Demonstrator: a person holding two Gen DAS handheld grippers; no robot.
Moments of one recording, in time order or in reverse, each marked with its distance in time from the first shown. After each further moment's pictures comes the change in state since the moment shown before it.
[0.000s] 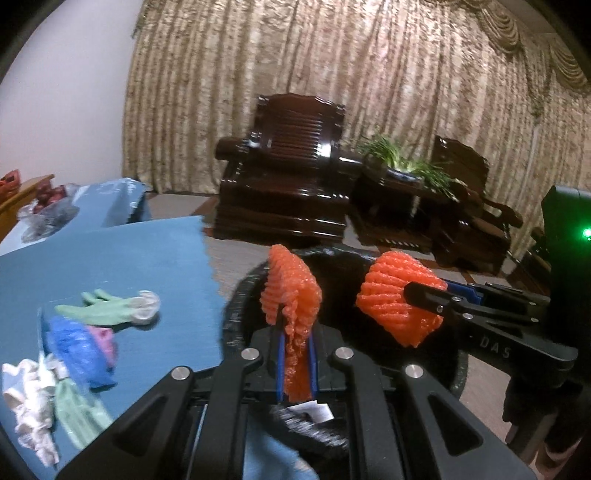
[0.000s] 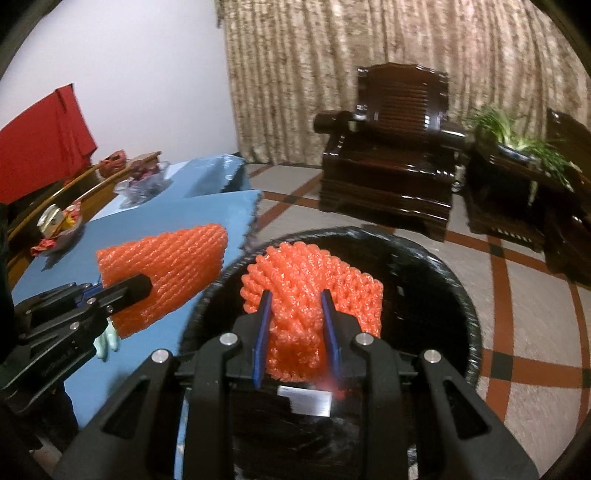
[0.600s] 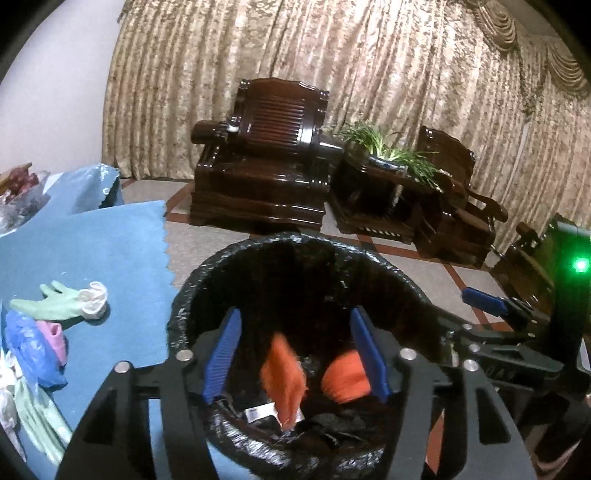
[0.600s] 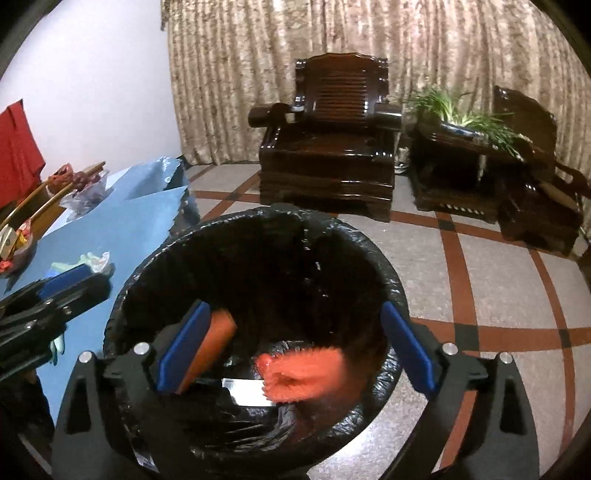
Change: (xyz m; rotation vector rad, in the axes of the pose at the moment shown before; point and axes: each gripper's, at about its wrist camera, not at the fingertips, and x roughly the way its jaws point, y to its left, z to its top) left arm 0.029 -0.011 -0.002 -0.019 0.046 -0.066; right arm -0.001 -0.059 -0.030 0.104 0.006 -0.183
